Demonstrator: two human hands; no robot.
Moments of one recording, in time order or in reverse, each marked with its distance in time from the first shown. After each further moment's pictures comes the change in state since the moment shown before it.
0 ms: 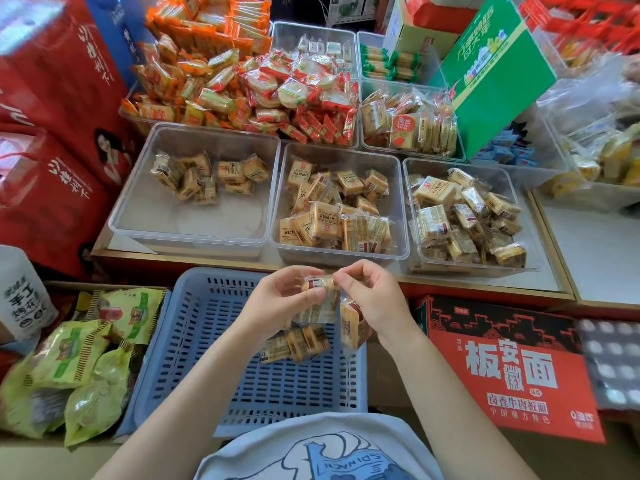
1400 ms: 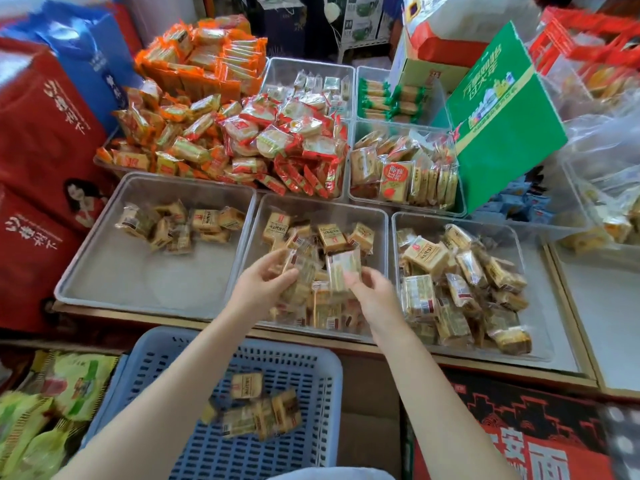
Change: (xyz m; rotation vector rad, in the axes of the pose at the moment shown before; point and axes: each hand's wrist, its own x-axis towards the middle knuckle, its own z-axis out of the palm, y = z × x) left_hand 0.170 0.043 0.019 0.182 0.260 -0.097; right_hand 0.174 0.006 -0.078 0.092 -0.001 0.149
